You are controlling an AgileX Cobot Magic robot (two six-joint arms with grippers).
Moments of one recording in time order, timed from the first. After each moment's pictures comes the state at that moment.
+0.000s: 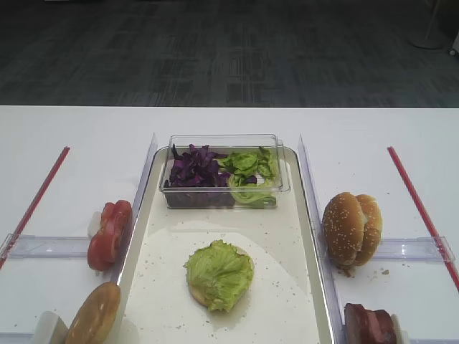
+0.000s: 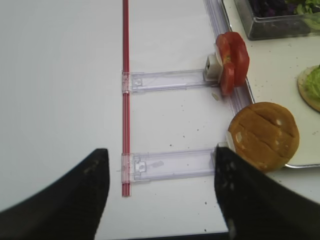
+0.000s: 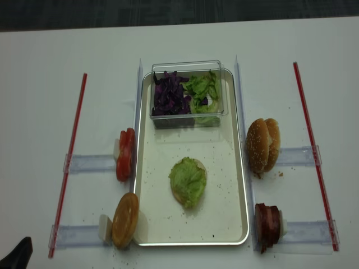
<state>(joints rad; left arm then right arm) 0.02 0.05 -0.49 -0.04 1.18 0.00 0.00 -0.02 -0.48 0.05 1.12 -0.02</state>
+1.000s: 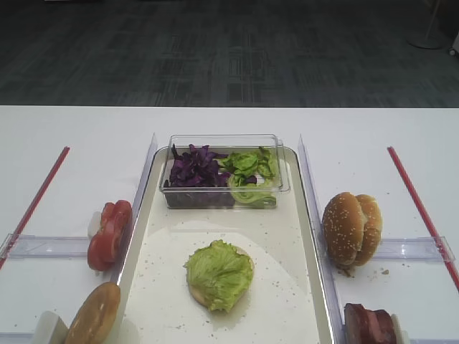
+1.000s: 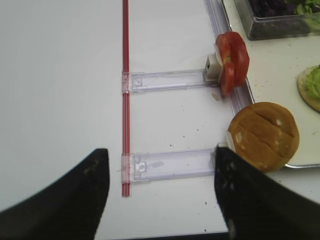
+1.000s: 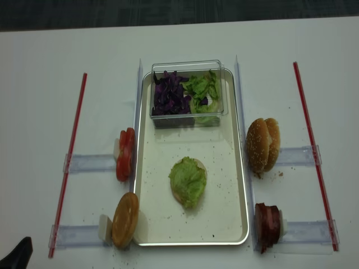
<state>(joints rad) 0.02 0.05 -0.49 -0.04 1.18 0.00 0.00 -0.02 -0.48 0.04 1.13 -0.02</state>
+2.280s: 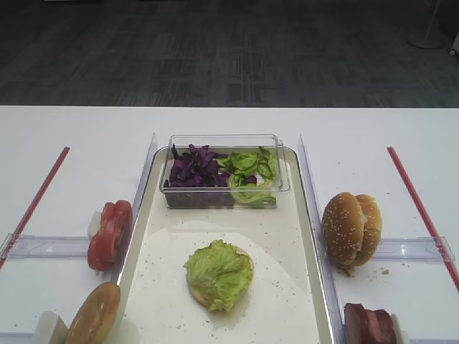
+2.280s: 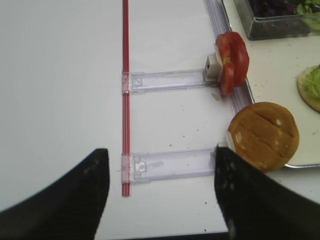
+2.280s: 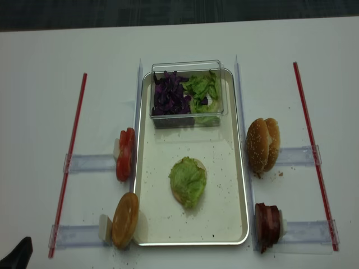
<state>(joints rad) 0.02 0.05 -0.49 -0.04 1.18 0.00 0.00 -0.02 -0.48 0.04 1.13 -0.02</state>
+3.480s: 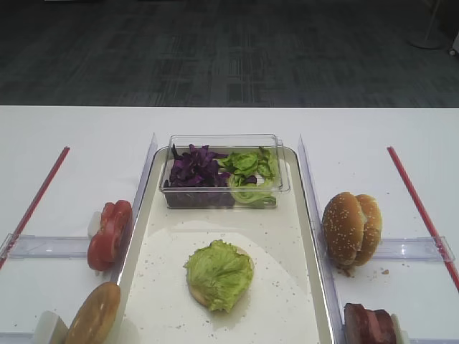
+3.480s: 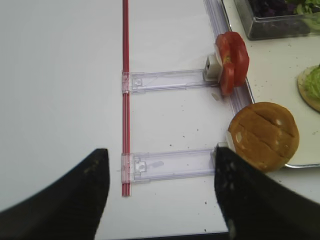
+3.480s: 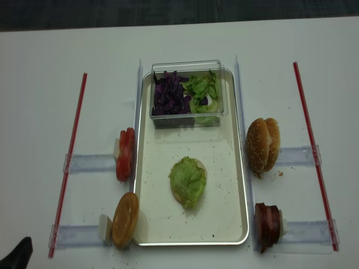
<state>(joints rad) 0.02 0.05 -0.49 -0.04 1.18 0.00 0.00 -0.02 -0.48 0.04 1.13 -0.02</state>
